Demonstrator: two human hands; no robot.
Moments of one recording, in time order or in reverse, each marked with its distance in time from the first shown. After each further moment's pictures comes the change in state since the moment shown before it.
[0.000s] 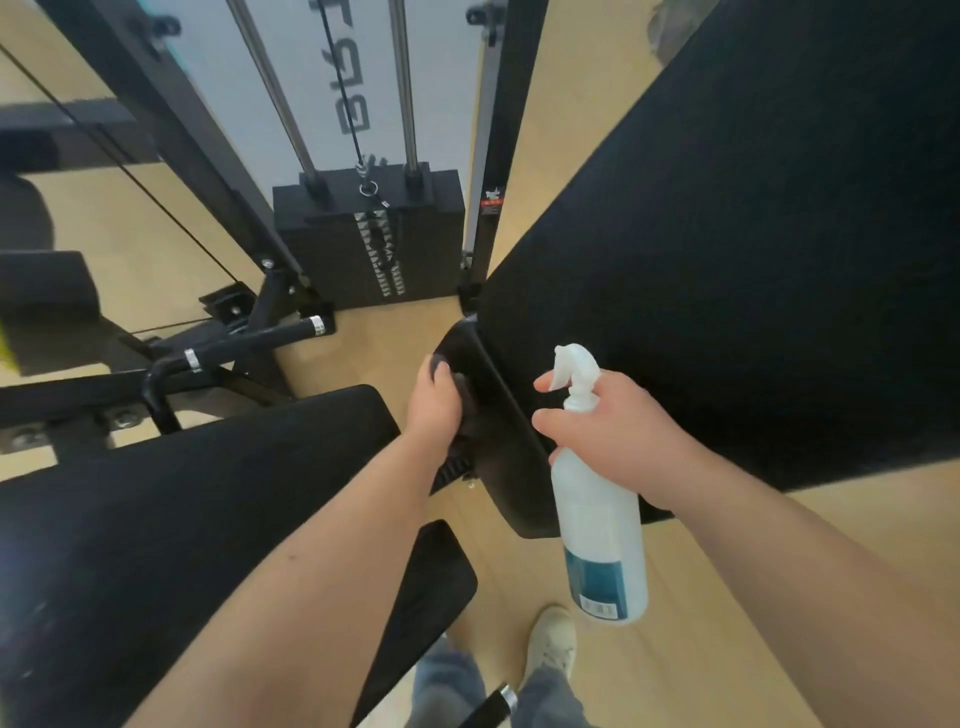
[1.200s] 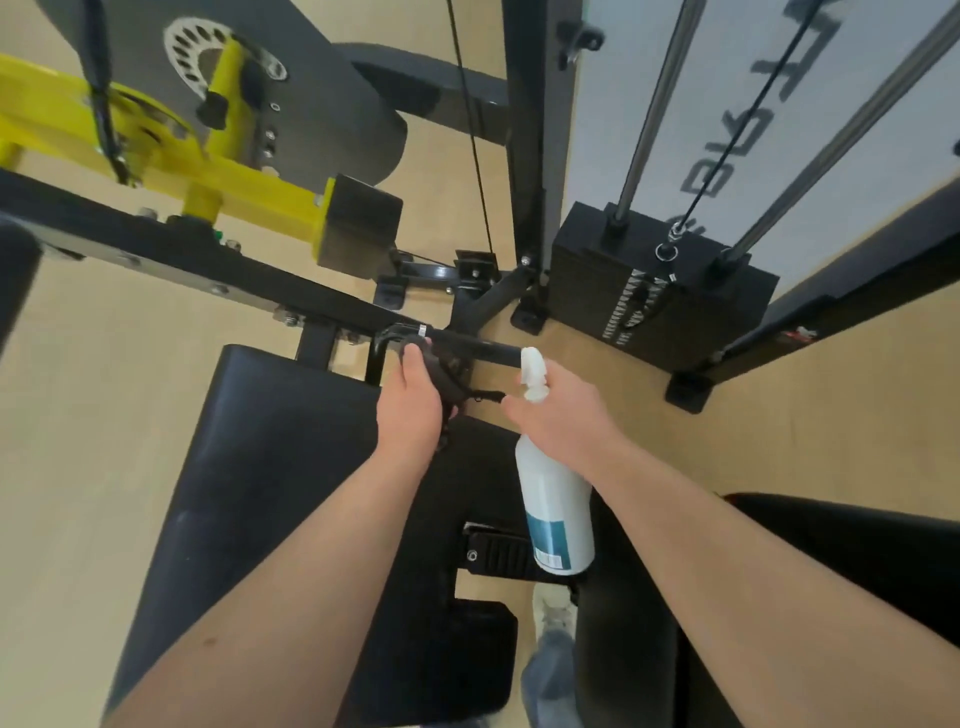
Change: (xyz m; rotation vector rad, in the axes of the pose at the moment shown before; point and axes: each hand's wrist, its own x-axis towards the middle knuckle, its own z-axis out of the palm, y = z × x) left_hand 0.018 0.037 -0.187 -0.475 0.750 -0.072; right_hand 0.195 -0.157 0.156 -0.414 -0.378 -0.404
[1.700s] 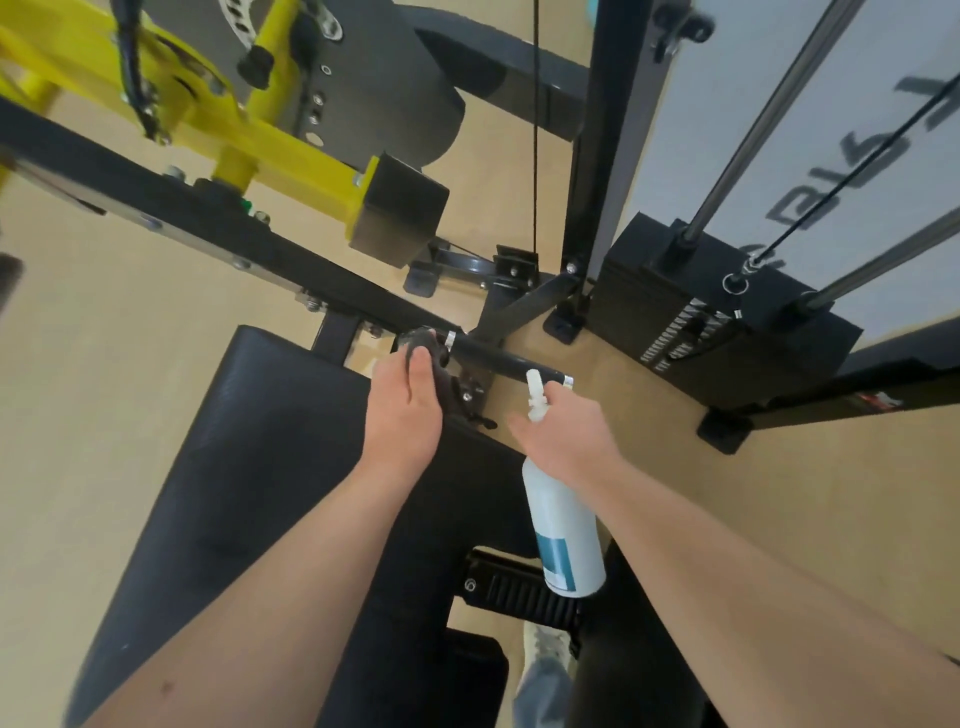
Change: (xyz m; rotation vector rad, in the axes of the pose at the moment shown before) left_hand 0.038 -0.006 -0.014 0.256 0.091 0.323; right_hand 0.071 0.001 0.035 -0.235 -0.055 -0.010
